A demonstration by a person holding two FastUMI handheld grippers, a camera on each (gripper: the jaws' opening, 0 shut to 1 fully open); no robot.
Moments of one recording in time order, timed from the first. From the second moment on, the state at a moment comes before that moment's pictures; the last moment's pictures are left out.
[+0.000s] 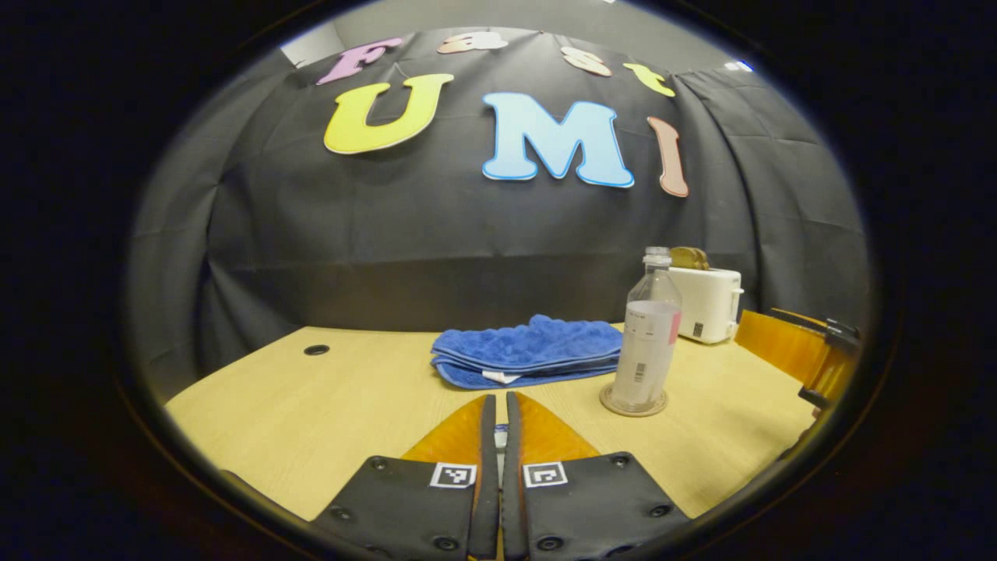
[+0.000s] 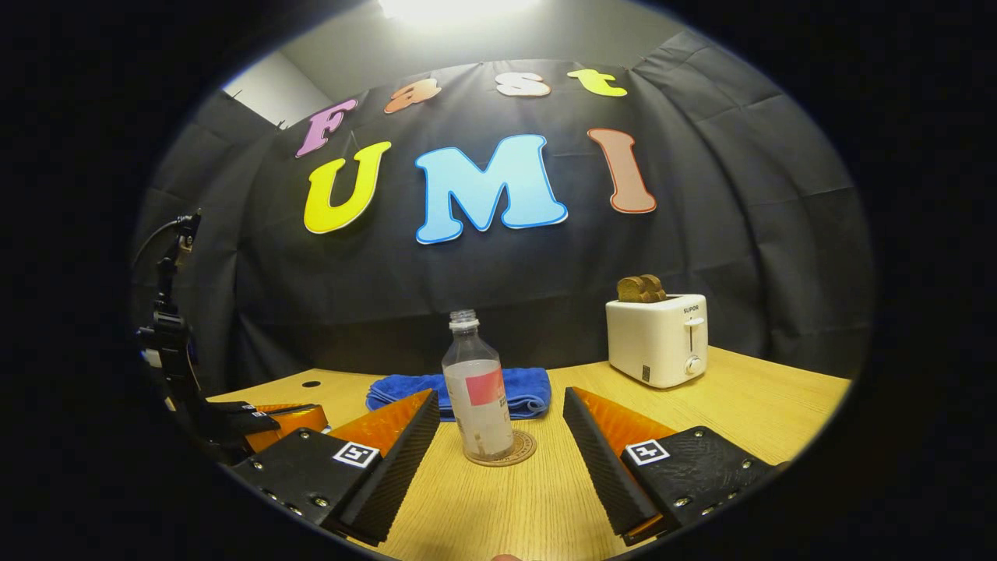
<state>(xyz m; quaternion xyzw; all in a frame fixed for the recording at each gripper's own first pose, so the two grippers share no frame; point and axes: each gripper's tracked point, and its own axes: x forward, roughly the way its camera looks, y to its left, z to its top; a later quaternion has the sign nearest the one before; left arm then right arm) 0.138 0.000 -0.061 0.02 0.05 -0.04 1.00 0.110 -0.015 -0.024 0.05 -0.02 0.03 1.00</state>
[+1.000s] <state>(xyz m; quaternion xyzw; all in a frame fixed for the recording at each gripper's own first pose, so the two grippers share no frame) 0.065 0.023 -0.022 0.00 0.01 -0.02 1.00 0.089 0.000 -0.043 0.06 0.01 0.05 1.00</state>
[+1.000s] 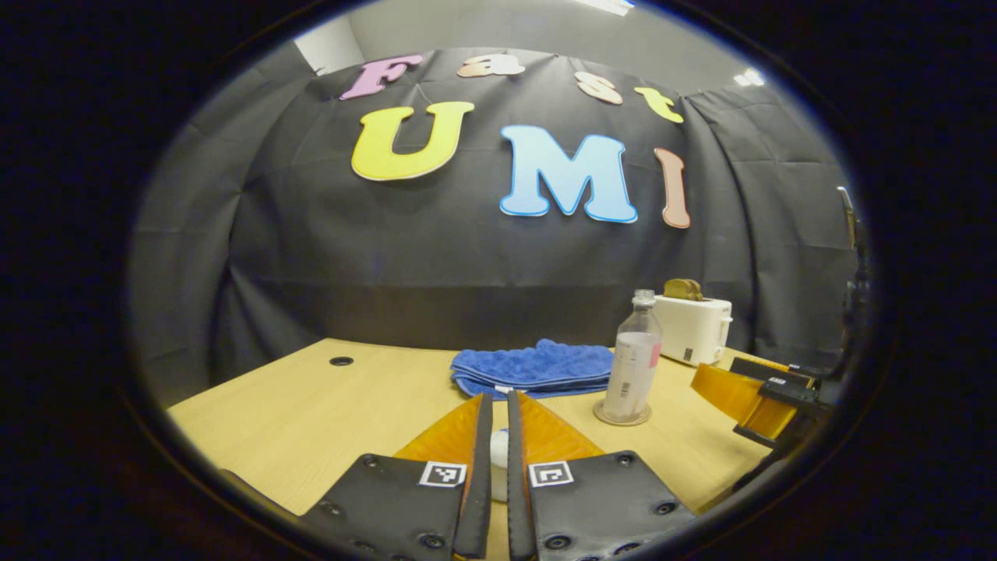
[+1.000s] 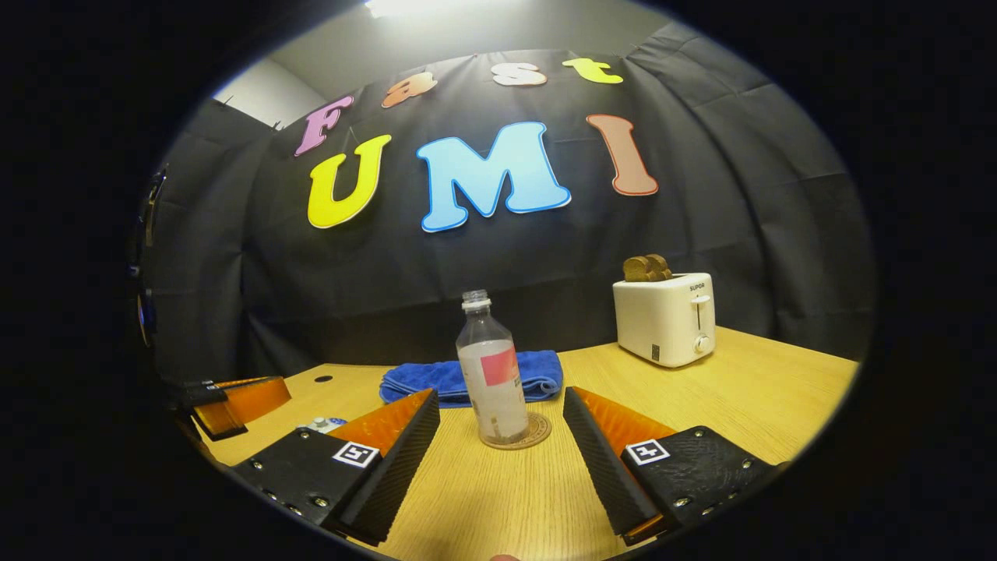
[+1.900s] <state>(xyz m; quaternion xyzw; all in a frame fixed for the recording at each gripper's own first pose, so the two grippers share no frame) 0.000 -0.002 -0.061 0.01 0.00 -0.03 1.00 0.020 0.004 -0.064 0.02 0.02 0.02 1.00</state>
